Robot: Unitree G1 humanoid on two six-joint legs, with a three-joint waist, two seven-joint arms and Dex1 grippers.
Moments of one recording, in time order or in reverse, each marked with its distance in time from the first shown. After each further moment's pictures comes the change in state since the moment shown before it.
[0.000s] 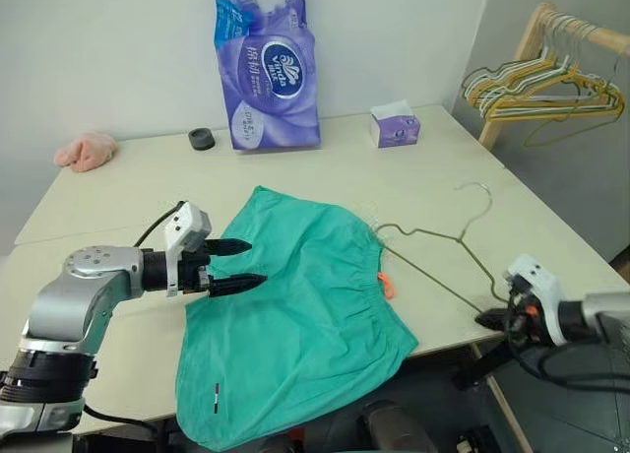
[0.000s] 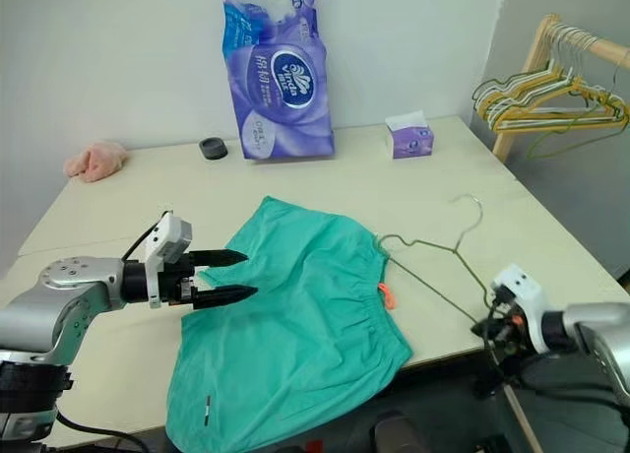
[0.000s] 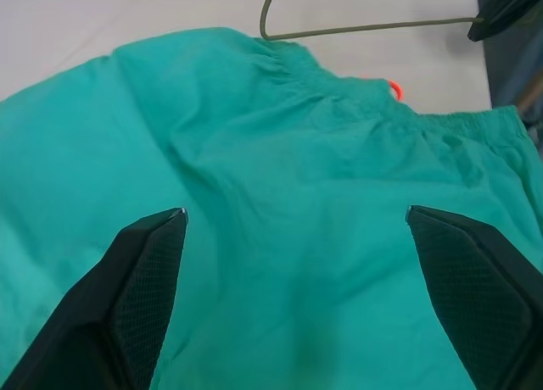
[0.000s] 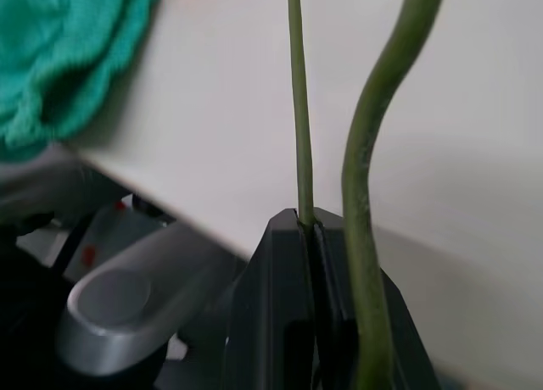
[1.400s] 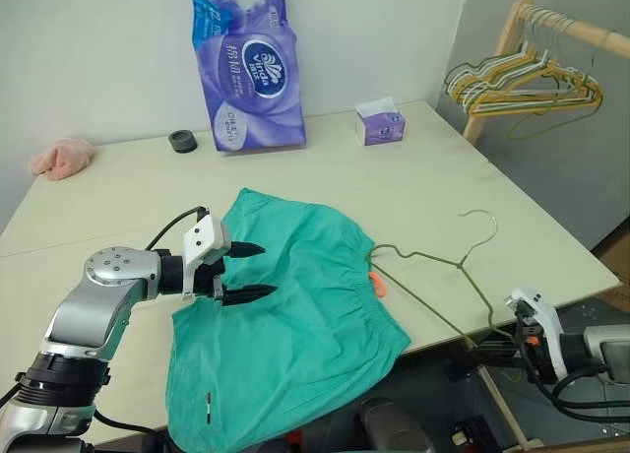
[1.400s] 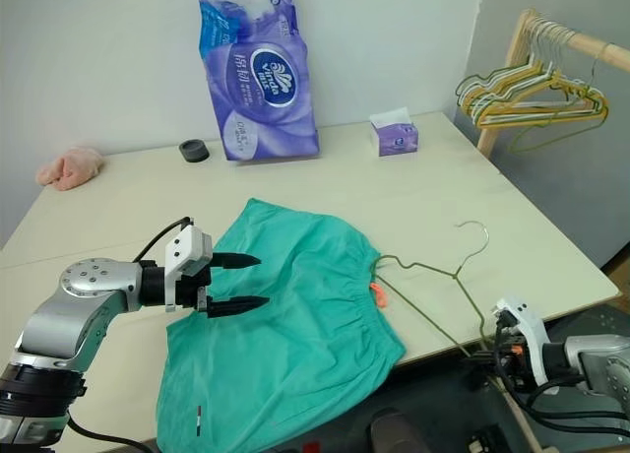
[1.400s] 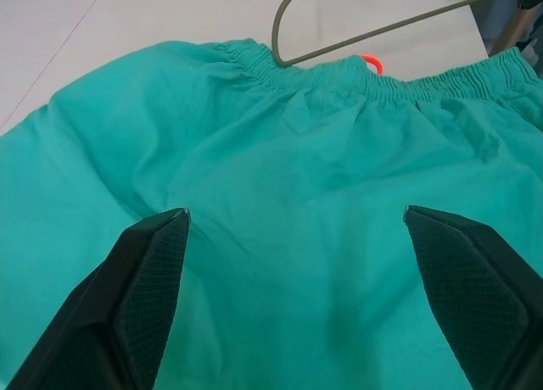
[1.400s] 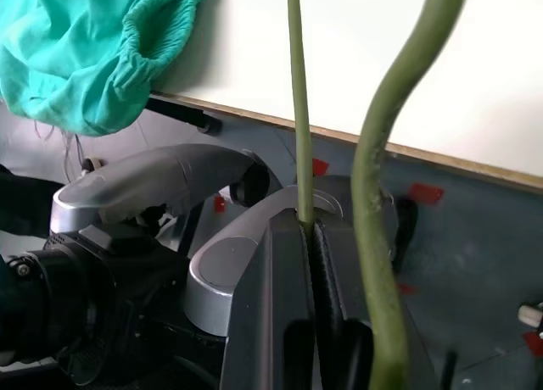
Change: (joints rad) left arm 0.024 -0.025 -0.055 -0.010 0.099 -0.181 0.036; right arm 0.080 -0.009 -0.021 0.022 0.302 0.075 -0.093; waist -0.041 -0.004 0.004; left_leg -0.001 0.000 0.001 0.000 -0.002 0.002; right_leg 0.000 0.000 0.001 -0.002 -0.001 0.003
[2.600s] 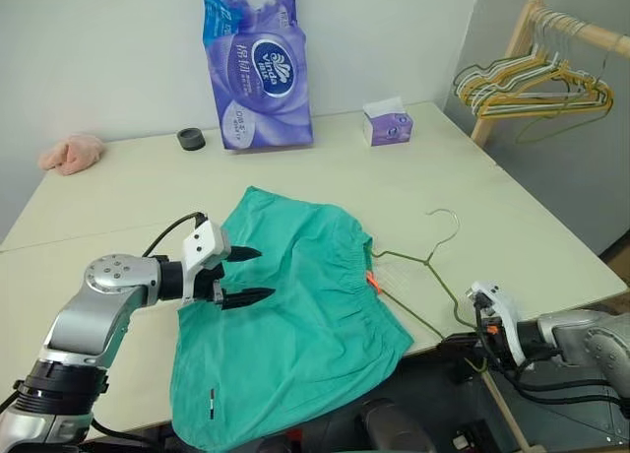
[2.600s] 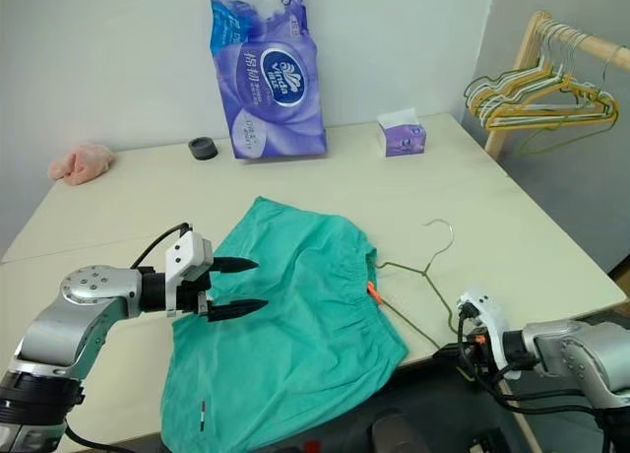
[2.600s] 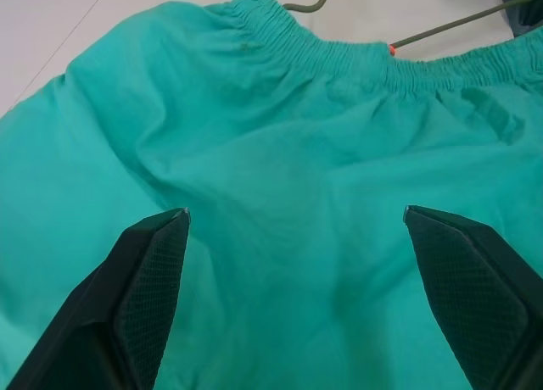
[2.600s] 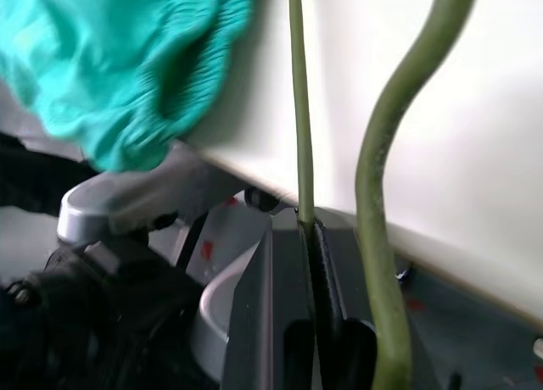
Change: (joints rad) left arm 0.043 0.000 0.004 -0.015 0.013 -0.002 0.047; right arm -0.206 0.096 0.212 0.049 0.021 0.028 -0.134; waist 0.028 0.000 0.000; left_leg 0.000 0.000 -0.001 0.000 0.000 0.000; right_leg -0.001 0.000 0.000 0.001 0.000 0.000
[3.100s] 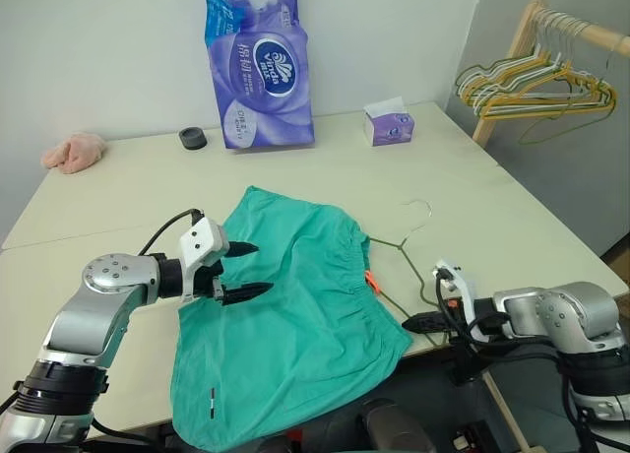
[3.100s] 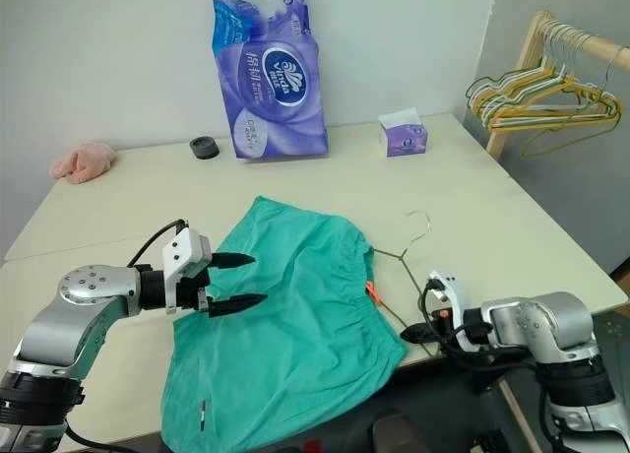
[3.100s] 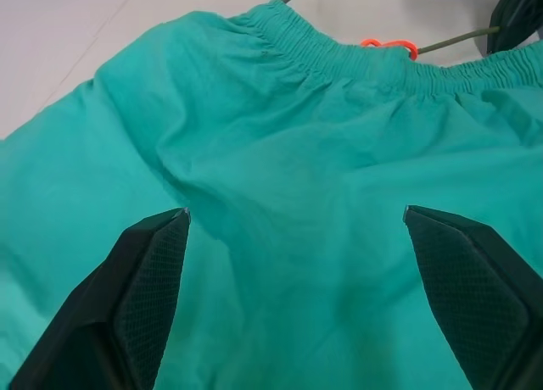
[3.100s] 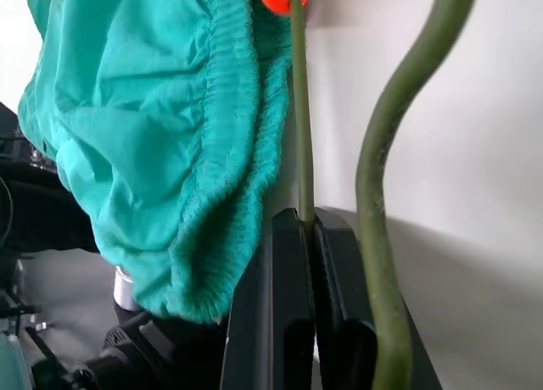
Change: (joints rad) left arm -0.003 -0.009 0.013 0.001 0.001 -0.014 0.047; right arm -0.261 0.266 0.005 0.145 0.024 0.230 -0.131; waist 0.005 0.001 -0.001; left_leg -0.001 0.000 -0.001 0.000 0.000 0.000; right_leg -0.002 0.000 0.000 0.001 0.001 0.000
